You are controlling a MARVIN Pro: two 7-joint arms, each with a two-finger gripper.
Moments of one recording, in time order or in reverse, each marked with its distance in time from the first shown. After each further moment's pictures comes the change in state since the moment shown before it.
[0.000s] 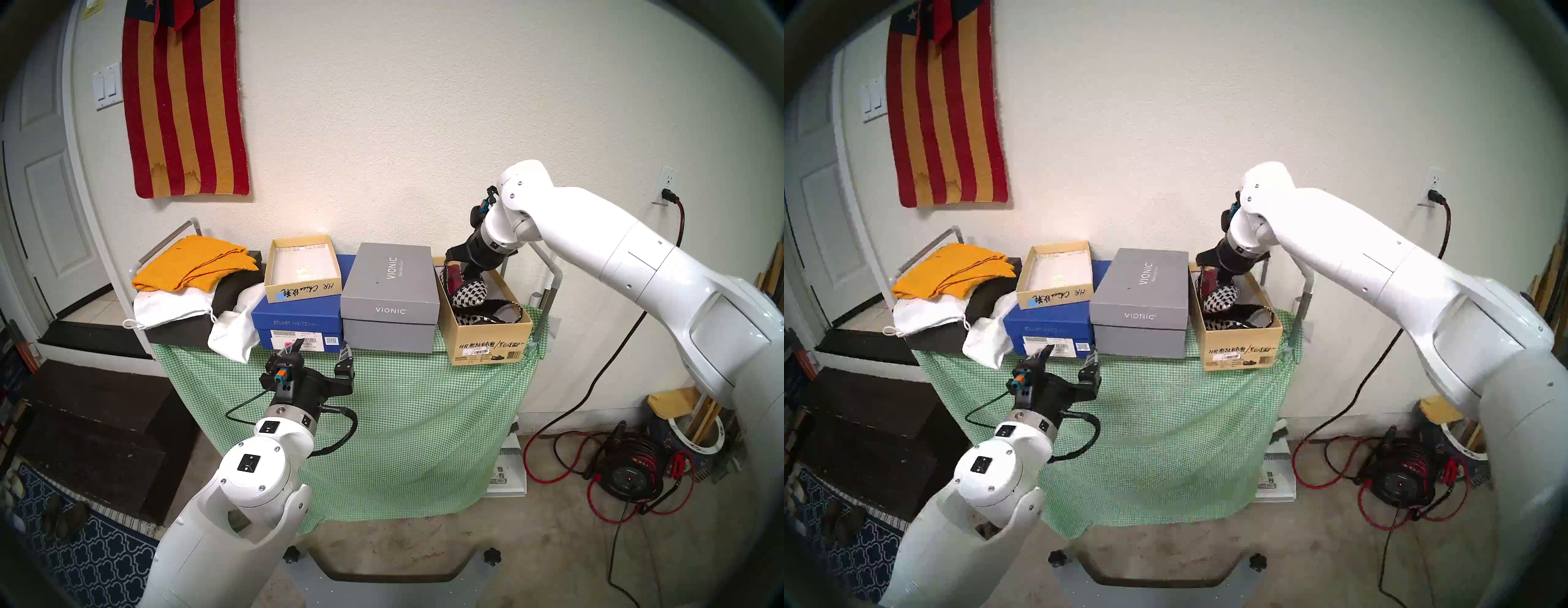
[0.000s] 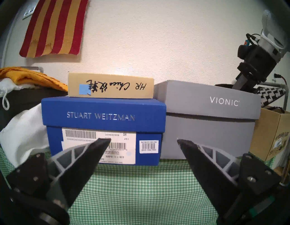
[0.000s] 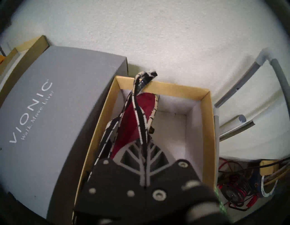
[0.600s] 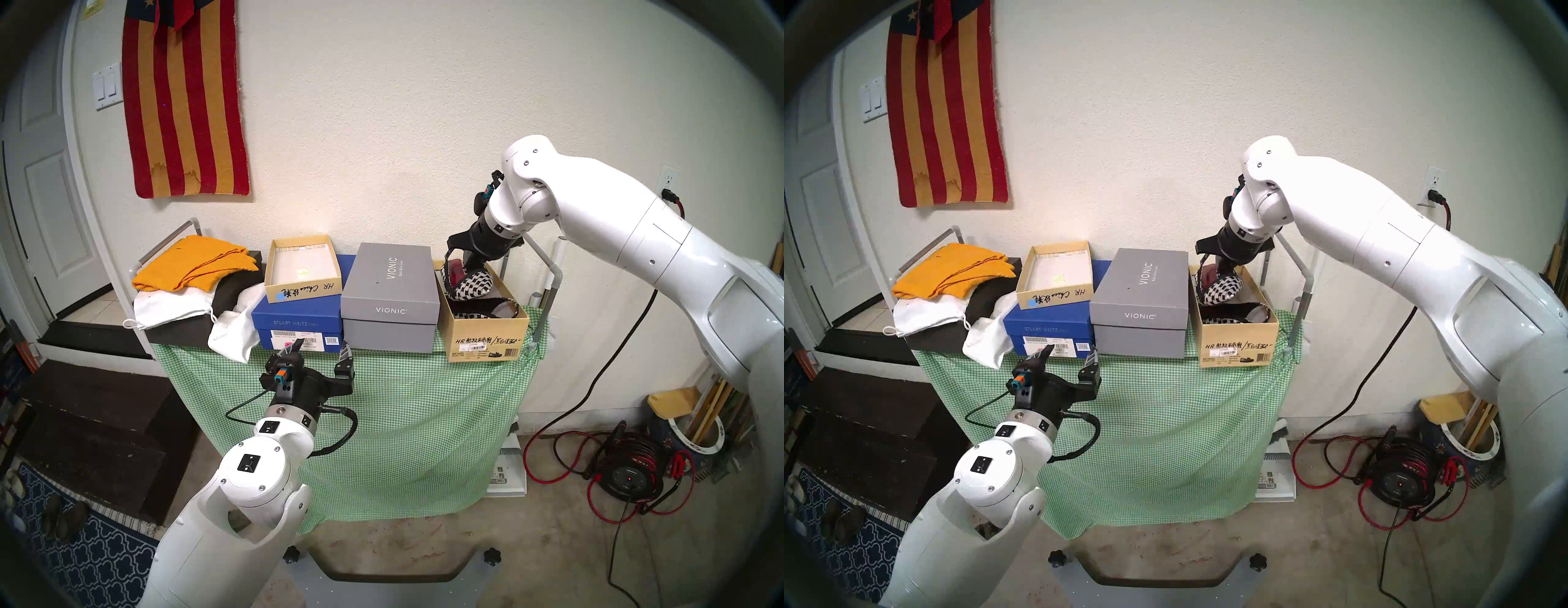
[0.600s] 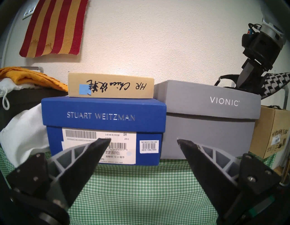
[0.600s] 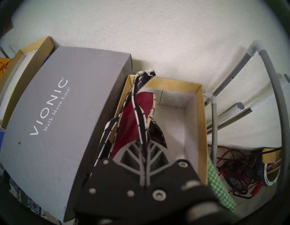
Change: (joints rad) left arm 0.000 0.000 0.000 0.000 0.000 0.000 0.000; right arm 0.075 0.053 -0.071 -0.070 0.331 0.000 -0.182
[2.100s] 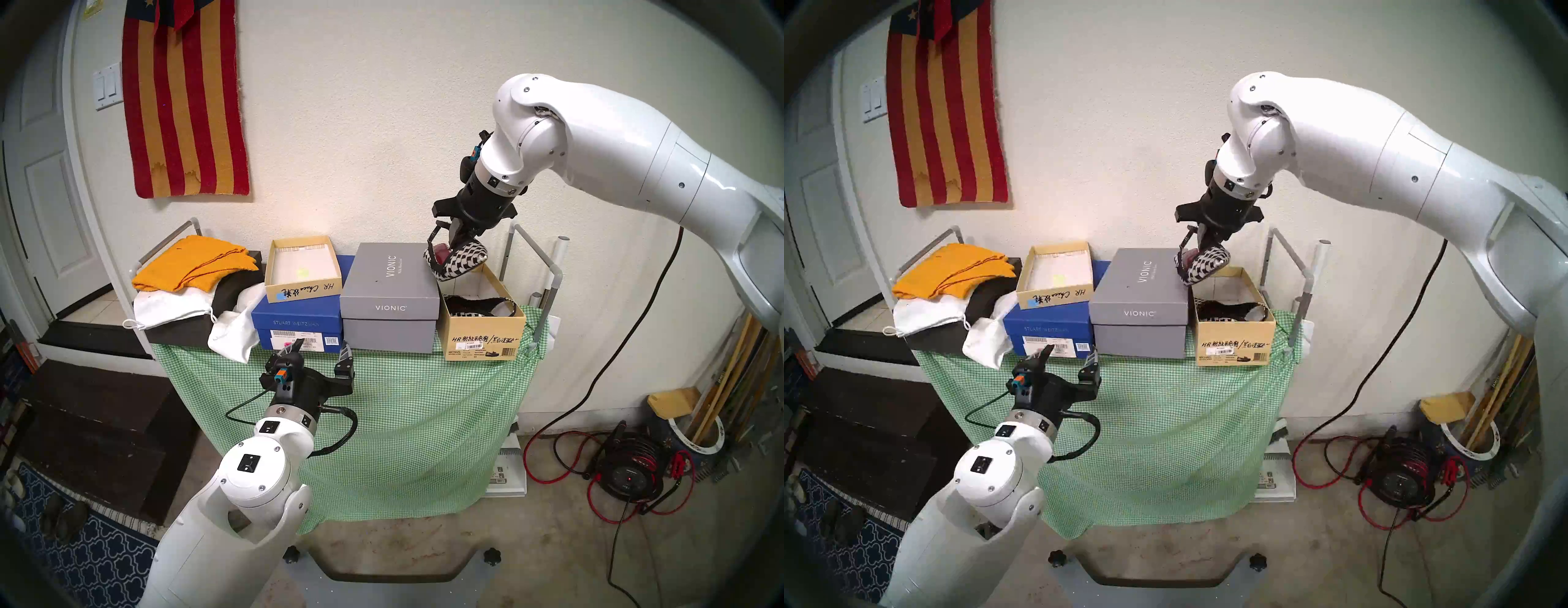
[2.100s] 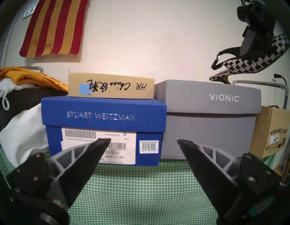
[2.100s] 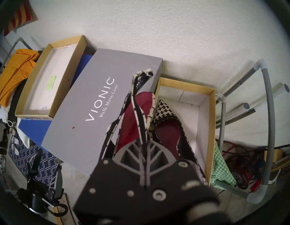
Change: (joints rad) left arm 0.000 0.000 0.000 0.000 0.000 0.000 0.000; right arm 0.367 -0.059 -0.321 -0.007 0.384 0.000 -0.026
